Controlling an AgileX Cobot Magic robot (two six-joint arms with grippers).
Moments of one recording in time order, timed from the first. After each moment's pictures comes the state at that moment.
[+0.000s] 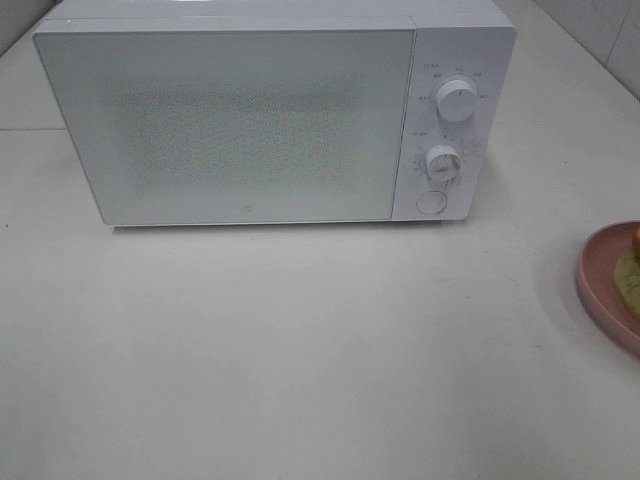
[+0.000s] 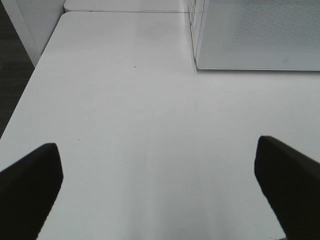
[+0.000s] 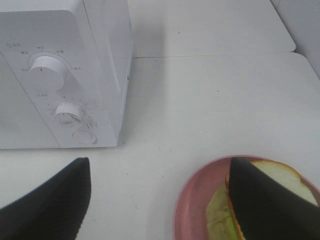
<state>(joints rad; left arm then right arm) 0.01 0.00 -0.49 -0.05 1.04 0.04 0.02 0.83 -0.54 0.01 0.22 0.04</state>
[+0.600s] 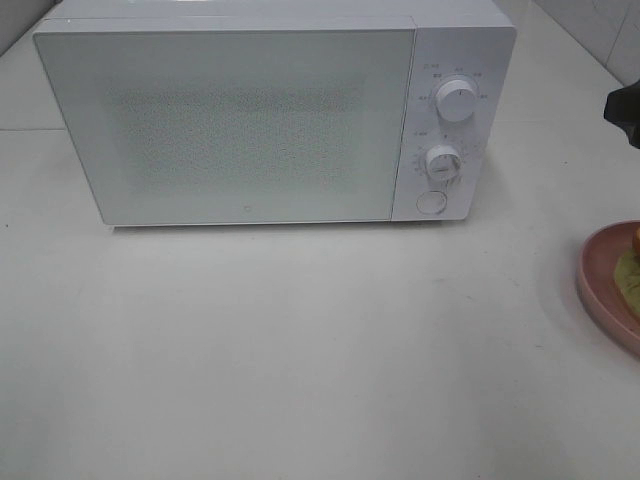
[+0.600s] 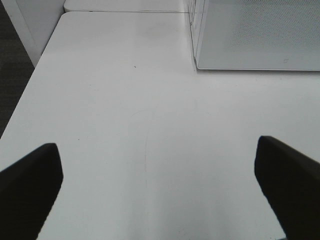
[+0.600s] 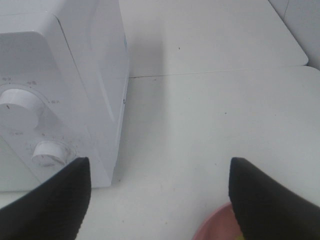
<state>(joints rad) 0.01 0.00 -0.49 -0.05 1.04 0.04 0.02 1.11 -0.54 0.02 -0.13 0.05</state>
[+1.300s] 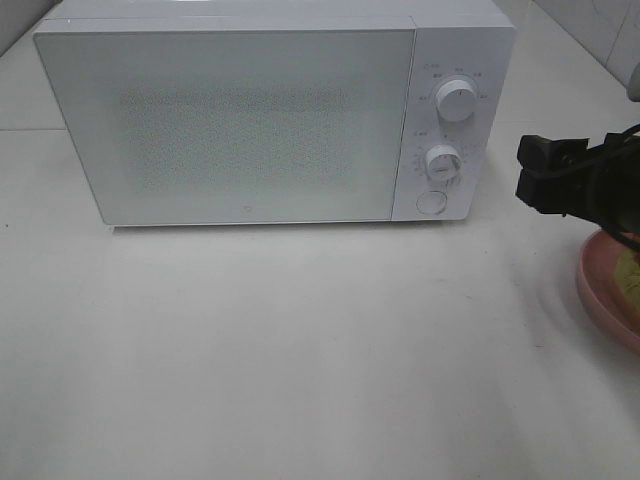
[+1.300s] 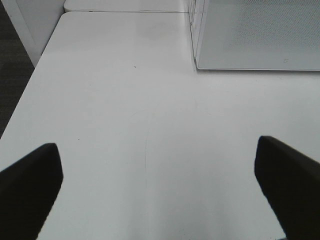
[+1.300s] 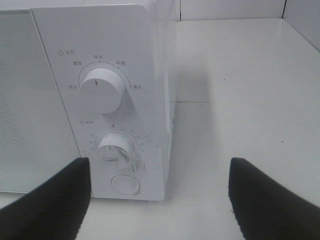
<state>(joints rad) 0.01 0.00 -0.49 -0.05 1.04 0.04 0.40 1.27 -0.29 0.42 -0.78 -0.23</state>
